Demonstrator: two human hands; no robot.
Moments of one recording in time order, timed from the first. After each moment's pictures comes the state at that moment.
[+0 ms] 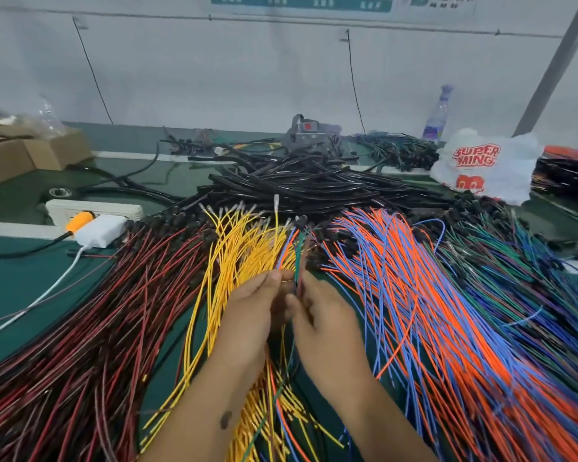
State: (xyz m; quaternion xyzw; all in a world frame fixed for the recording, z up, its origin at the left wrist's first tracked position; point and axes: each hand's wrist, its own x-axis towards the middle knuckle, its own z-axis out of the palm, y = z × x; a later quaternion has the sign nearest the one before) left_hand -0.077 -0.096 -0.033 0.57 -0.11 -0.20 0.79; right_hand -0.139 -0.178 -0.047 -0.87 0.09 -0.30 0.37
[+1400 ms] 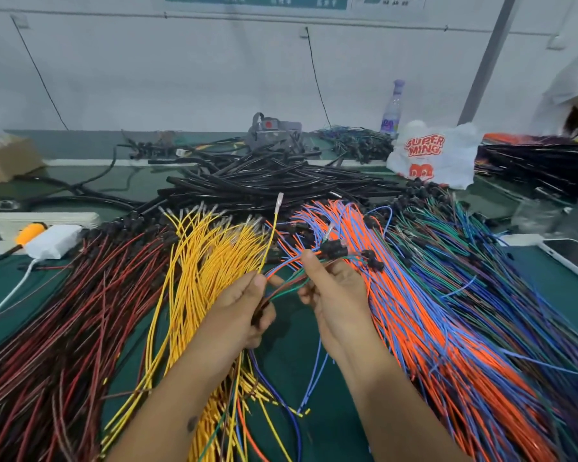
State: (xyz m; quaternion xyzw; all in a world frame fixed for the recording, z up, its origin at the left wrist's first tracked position) left_hand -0.093 -0.094 -0.035 0.62 -0.26 -0.26 0.70; right_hand -0.151 -0.220 -0.028 -0.49 0.15 -0.32 0.80
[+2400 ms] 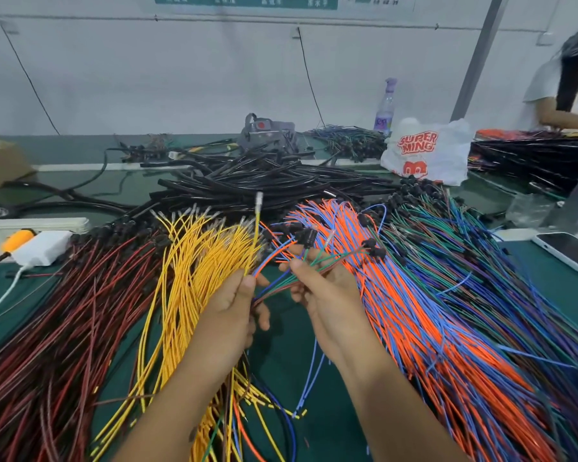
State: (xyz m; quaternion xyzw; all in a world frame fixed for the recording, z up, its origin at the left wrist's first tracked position) left_hand -0.092 -0.101 -0.043 0.66 -0.25 -0.19 0.69; right_hand -0.149 -0.223 -0.032 -0.51 0.12 -0.30 0.80
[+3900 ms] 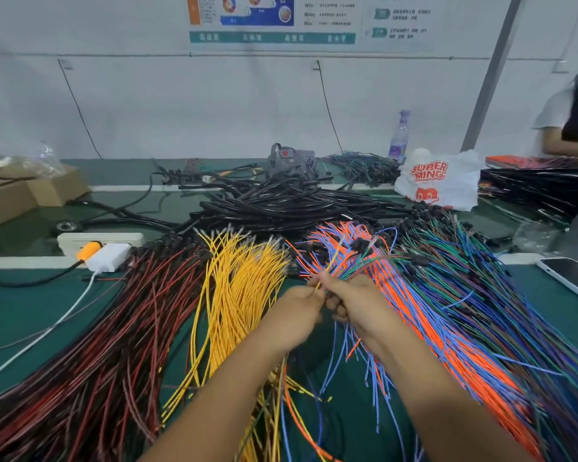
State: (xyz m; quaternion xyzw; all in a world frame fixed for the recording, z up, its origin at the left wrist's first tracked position) left_hand -0.123 -0.121 0.007 0.77 -0.27 -0.27 0.52; right_hand -0.170 -0.234 -0.007 -0.68 0.19 -0.18 0.69
